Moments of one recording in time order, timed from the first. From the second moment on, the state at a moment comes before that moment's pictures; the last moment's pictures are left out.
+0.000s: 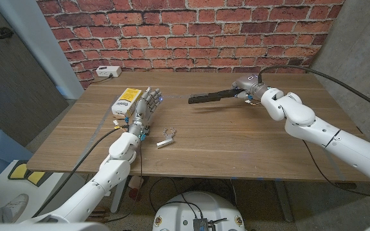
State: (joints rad) left arm 0.98 0.45 0.37 -1.35 -0.68 -0.46 -0.07; left_hand 0.08 0.01 0.48 -0.13 0.18 0.24 0.02 0.18 0.18 0.28 -0.01 0.21 0.21 0.18 -0.04 0.18 0.18 0.19 -0.02 0.18 0.17; right arm -0.67 -0.89 -0.69 -1.85 -0.93 -0.30 0.19; right_hand 1.08 0.17 0.27 -0.10 0.19 0.73 -0.18 0.39 0.51 0.68 -0.19 0.47 0.62 0.65 -0.04 0.44 0.77 0.56 -0.06 0.45 0.25
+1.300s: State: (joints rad) left arm 0.94 0.42 0.39 -1.32 -0.68 -0.49 -0.13; left_hand 0.08 0.01 0.48 -0.13 0.18 0.26 0.02 0.19 0.18 0.29 0.00 0.22 0.21 0.19 -0.04 0.18 0.18 0.19 -0.02 0.19 0.17; right arm -0.74 -0.88 -0.65 -1.85 -1.00 -0.33 -0.06; right_hand 1.08 0.18 0.28 -0.12 0.18 0.76 -0.15 0.38 0.51 0.73 -0.16 0.48 0.60 0.68 -0.04 0.42 0.81 0.55 -0.05 0.52 0.25
